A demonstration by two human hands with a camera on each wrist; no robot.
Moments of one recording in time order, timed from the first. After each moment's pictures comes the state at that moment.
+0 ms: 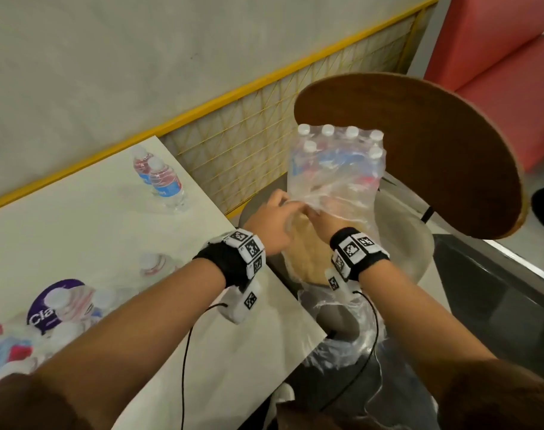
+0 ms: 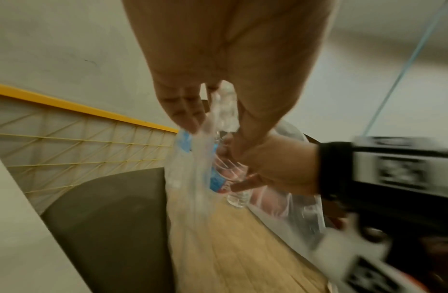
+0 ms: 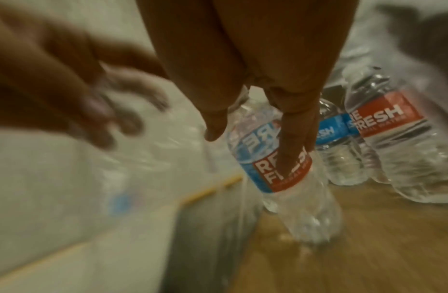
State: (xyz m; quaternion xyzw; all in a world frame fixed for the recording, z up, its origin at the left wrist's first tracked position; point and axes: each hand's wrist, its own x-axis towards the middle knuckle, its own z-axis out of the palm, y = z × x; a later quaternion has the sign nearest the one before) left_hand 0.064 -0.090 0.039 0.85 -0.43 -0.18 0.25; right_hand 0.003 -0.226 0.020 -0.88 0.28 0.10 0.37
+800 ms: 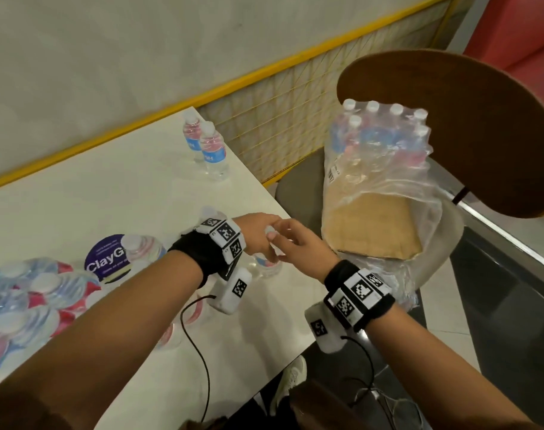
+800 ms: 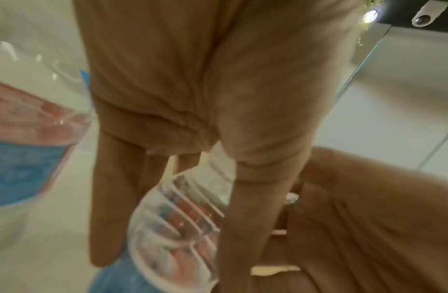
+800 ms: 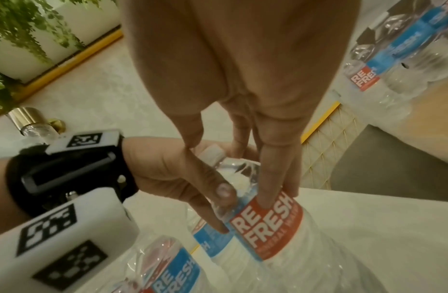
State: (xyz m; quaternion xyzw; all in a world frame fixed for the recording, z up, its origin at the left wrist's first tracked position) left_hand 0.062 0.044 0.052 0.83 -0.34 -0.41 0.15; right_hand -0.045 -0.056 0.024 -0.77 0.19 0.09 0.60
